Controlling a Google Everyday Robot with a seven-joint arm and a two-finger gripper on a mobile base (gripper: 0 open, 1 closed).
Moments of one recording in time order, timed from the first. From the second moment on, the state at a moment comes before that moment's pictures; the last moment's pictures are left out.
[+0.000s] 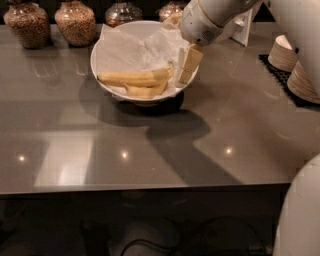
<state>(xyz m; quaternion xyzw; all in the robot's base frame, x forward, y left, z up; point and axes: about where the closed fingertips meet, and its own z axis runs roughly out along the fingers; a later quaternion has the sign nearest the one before) 0.663 -0.036 0.944 -0.75 0.58 0.07 0.32</state>
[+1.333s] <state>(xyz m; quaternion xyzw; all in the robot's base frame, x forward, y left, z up) 0.667 -0.005 0.904 -0.78 0.55 0.12 0.29</state>
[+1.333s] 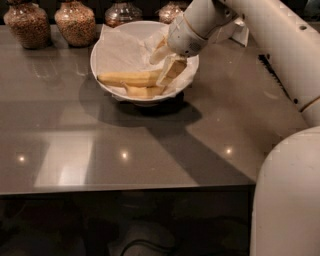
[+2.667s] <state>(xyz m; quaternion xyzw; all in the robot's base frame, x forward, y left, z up) 0.683 0.015 0.871 -0.79 0.53 0.14 0.26</state>
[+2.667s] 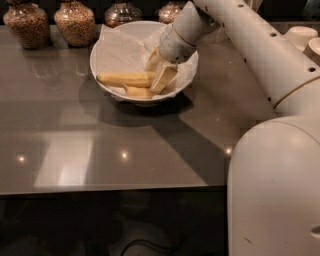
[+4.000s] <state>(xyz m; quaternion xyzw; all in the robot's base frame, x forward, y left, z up) 0.653 0.007 0.946 -0.80 0.52 0.11 0.28</state>
